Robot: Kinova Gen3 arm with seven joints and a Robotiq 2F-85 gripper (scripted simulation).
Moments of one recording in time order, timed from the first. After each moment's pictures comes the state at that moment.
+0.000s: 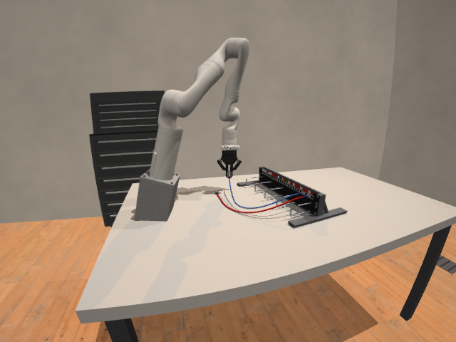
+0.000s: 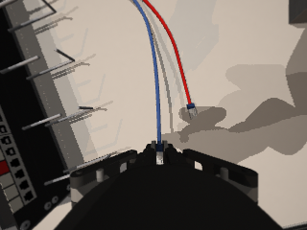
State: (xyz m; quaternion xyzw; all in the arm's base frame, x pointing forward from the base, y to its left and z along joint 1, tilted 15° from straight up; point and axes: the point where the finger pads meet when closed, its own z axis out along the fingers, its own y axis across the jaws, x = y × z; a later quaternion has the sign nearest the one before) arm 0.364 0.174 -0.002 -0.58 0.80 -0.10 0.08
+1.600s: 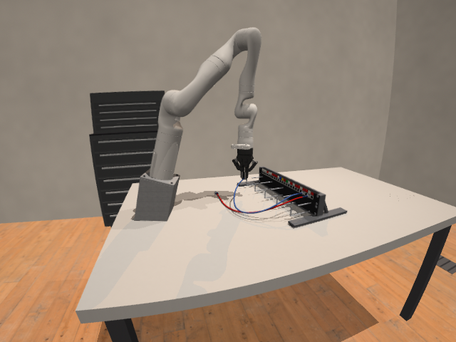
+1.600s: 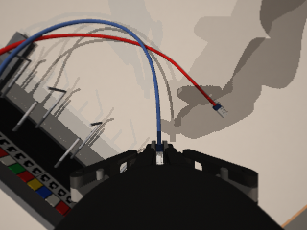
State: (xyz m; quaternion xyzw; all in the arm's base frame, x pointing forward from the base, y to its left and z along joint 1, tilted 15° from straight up) arm 0.405 0.086 0.031 -0.36 0.92 -0.08 0.10
